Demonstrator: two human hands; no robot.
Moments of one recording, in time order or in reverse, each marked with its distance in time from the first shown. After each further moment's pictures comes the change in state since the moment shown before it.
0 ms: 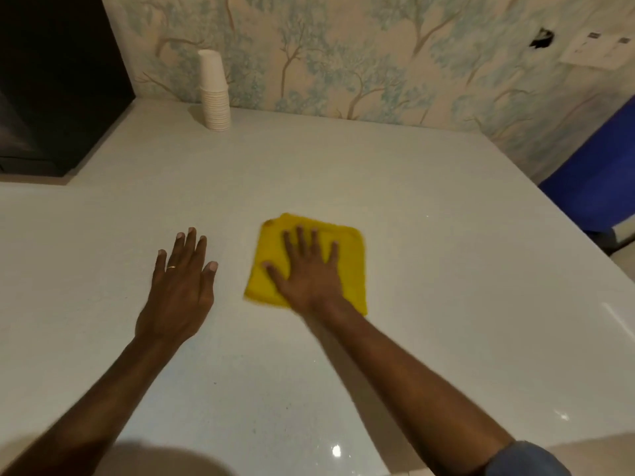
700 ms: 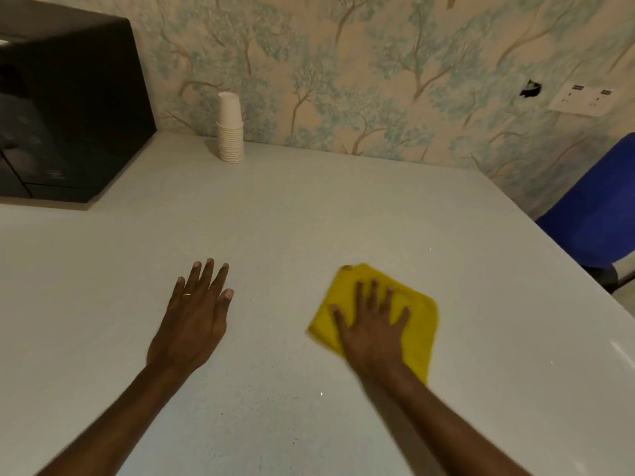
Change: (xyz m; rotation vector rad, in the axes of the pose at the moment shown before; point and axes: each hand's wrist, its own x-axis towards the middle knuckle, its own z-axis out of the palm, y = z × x) left_hand 0.000 -0.004 0.005 -0.087 -0.008 0.042; right_hand -0.054 0.065 -0.002 -0.048 0.100 0.321
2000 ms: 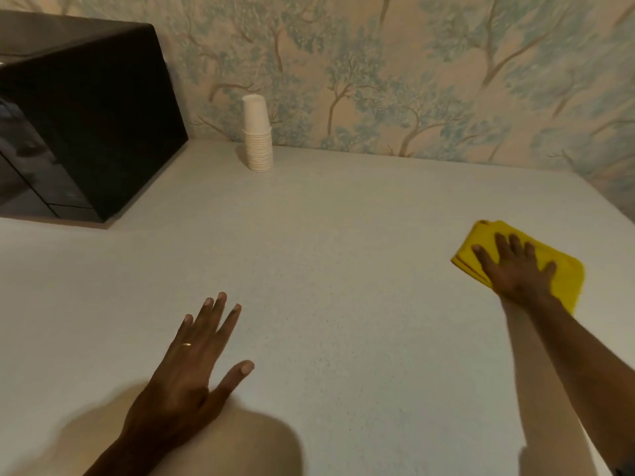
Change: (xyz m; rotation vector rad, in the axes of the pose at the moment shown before) left_hand -0.001 0.013 -0.008 0.152 -0.113 0.050; right_hand 0.286 0.181 -0.035 0.061 -0.088 0.119
